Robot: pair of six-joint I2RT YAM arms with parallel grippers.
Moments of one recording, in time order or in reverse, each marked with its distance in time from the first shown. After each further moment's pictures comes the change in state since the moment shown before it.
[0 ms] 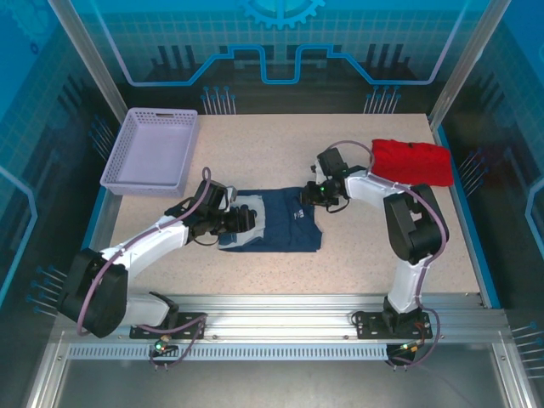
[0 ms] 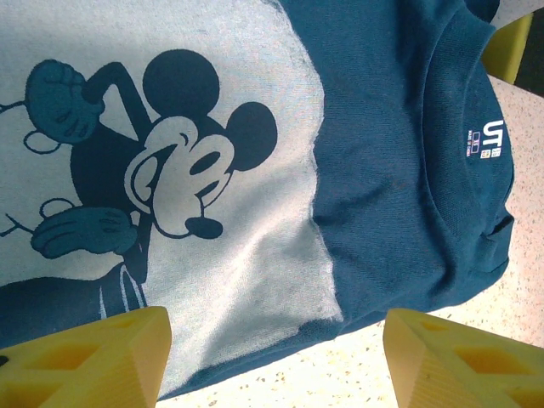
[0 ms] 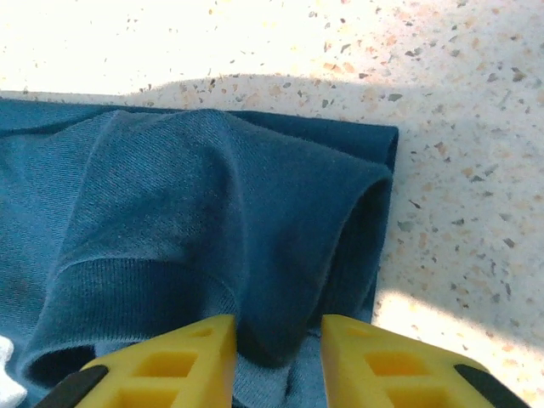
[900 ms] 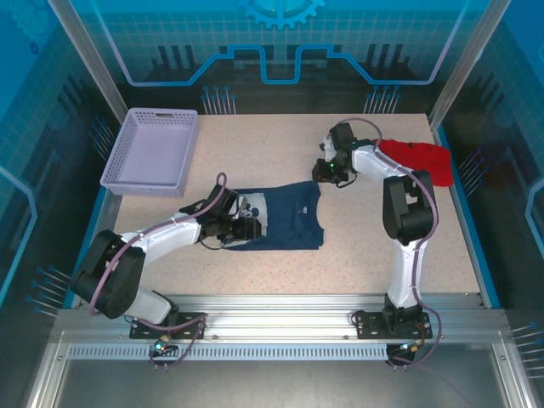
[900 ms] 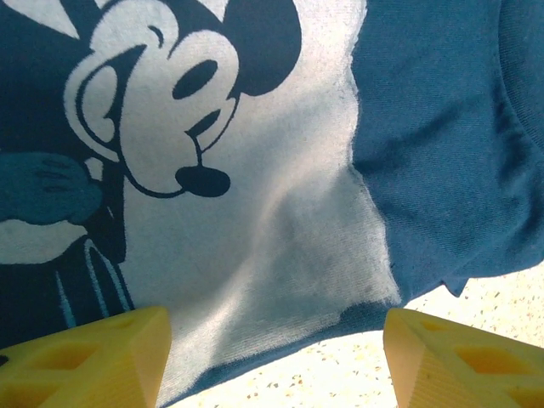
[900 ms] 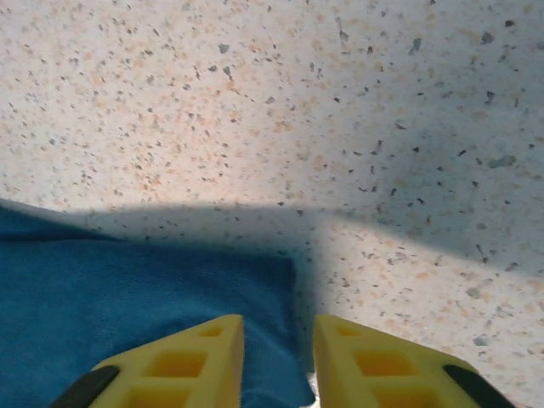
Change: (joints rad) left arm -0.059 0.131 0.000 0.027 0.014 0.023; right arm -0.136 0.190 0.365 -0.240 -0.019 -0.180
